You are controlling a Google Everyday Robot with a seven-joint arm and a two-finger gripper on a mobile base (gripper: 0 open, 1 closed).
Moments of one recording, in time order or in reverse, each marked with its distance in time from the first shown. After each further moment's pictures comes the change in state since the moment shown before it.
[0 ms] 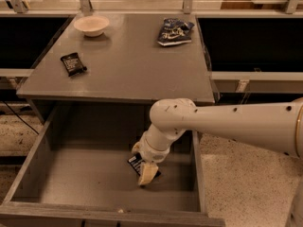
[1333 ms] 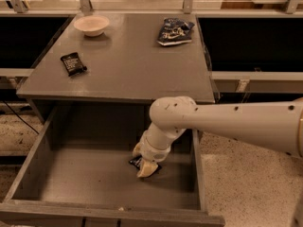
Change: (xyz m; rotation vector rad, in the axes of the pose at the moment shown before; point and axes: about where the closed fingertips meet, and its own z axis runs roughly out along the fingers) arm -0.003 0.000 -0.008 0.002 0.000 -0.002
